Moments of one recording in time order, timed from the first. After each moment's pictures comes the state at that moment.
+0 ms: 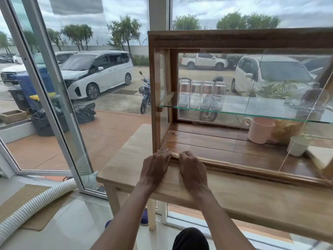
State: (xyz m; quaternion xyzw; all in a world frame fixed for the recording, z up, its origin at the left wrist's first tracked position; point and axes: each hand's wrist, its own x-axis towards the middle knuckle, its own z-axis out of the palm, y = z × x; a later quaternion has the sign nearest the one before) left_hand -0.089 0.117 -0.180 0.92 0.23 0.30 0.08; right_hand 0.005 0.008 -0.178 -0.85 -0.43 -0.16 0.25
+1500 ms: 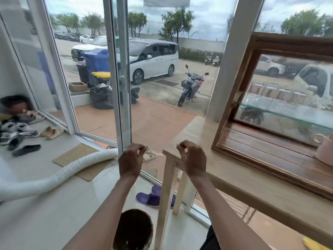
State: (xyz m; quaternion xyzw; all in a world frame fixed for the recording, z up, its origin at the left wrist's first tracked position) left_hand -0.347 0.186 -0.210 0.73 0.49 0.46 0.12; right_hand -0.164 0.095 -0.167 -0.76 -0.53 -0.11 0.36
